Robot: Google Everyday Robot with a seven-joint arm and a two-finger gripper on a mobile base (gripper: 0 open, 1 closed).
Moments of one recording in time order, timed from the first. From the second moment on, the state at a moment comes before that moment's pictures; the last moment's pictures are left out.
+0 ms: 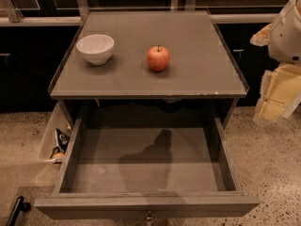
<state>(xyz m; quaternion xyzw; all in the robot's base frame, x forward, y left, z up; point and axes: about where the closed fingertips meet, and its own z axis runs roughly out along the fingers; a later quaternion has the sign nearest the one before) 0.438 -0.216 0.977 -0.60 0.78 -0.04 0.16</state>
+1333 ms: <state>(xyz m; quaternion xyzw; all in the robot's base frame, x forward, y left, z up) 0.582 -0.170 0.976 -0.63 0.74 -0.08 0.21</state>
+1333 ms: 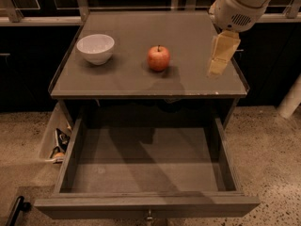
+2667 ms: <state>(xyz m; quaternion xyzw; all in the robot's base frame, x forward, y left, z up) 0.651 -0.142 0.945 -0.58 0.74 0.04 0.34</state>
